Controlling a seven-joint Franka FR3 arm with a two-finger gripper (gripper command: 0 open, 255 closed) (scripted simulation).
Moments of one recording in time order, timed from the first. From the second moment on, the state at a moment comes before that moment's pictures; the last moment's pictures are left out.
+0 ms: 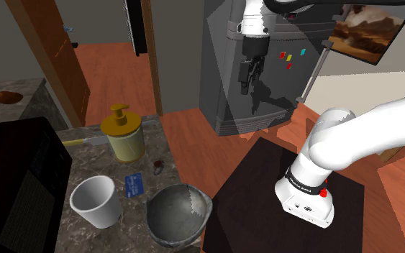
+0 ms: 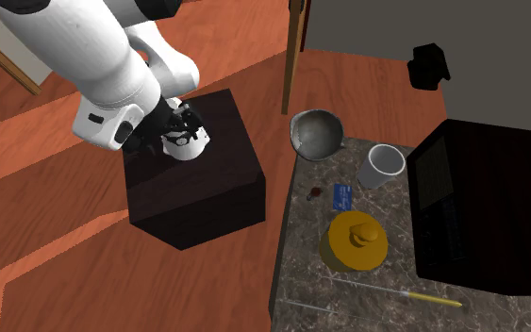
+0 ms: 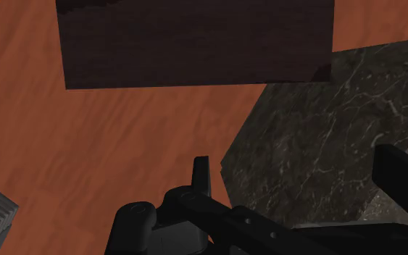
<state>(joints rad) 0.00 -0.77 0.02 -2.42 0.09 1.51 -0.04</state>
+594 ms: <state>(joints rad) 0.05 -0.70 0.16 -2.48 0.18 1.69 0.11</state>
